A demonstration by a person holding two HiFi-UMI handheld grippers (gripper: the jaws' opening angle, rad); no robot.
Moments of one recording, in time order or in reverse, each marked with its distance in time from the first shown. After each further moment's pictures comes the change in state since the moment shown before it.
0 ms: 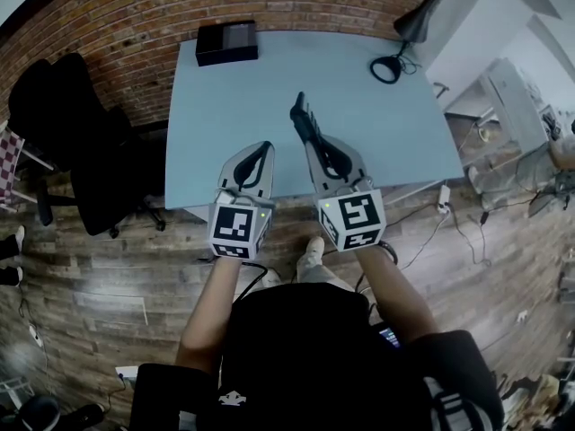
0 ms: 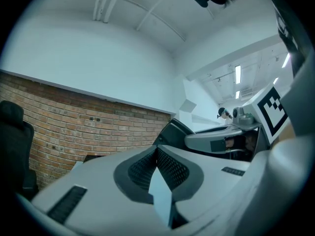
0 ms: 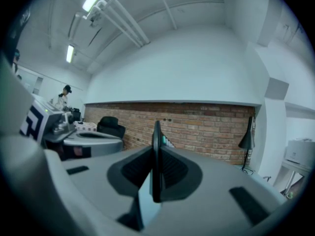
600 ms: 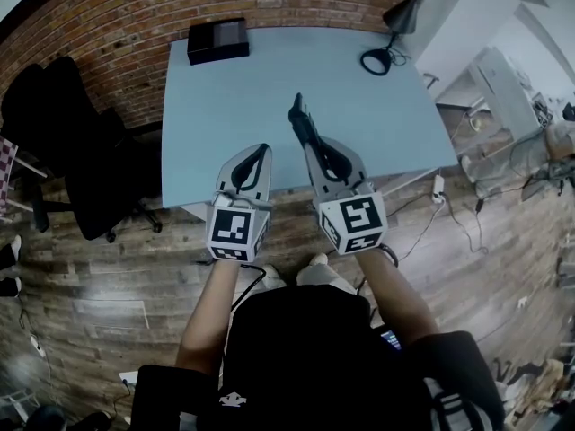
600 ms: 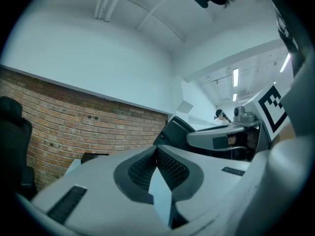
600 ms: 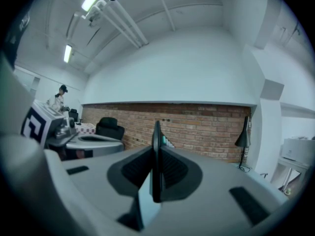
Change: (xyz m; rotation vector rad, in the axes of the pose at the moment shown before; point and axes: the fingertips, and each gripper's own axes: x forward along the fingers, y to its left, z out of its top) left arm -0.020 -0.009 -0.006 -0.025 0.000 -0.033; right arm -0.024 0.014 0.000 0.016 0.000 -0.029
